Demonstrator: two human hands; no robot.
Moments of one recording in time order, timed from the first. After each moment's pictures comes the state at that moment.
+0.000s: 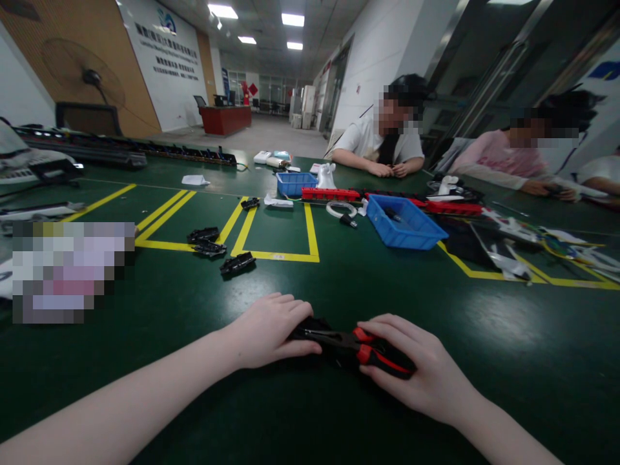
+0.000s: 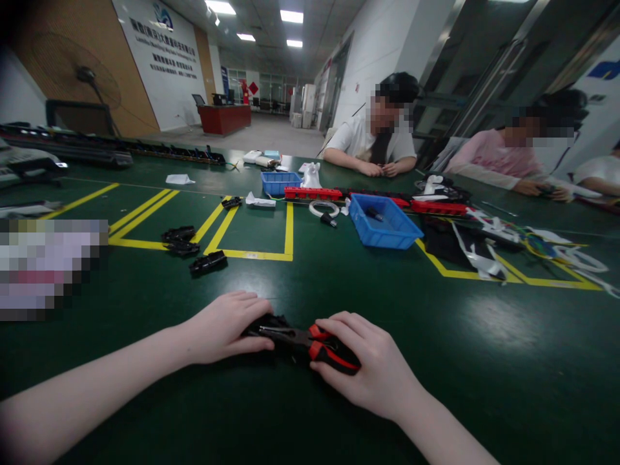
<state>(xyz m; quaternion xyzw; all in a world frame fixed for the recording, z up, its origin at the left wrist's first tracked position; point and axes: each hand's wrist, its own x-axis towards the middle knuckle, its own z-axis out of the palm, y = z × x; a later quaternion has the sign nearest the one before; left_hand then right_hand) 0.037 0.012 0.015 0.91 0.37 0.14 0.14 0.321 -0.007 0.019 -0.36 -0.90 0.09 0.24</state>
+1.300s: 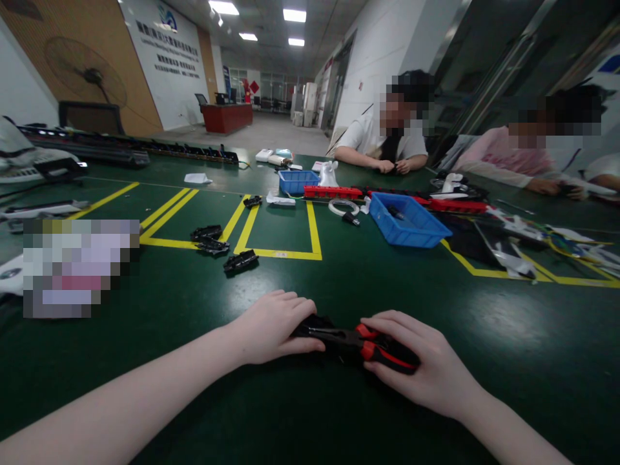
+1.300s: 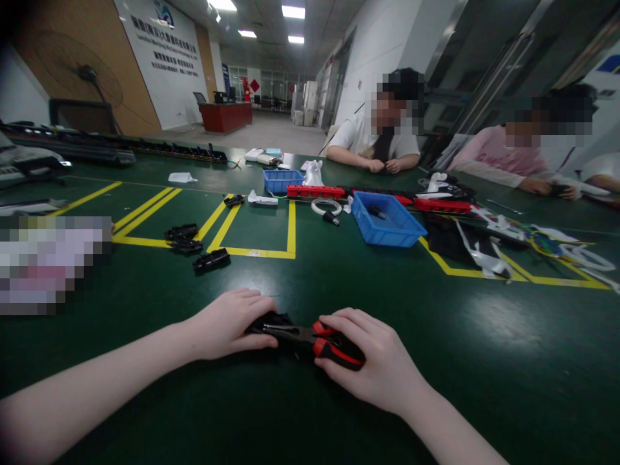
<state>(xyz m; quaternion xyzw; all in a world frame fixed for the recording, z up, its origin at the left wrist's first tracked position) 0.037 0.013 0.015 0.91 0.36 0.13 0.14 0.321 -0.005 0.021 -0.36 -0.90 0.09 0.24</state>
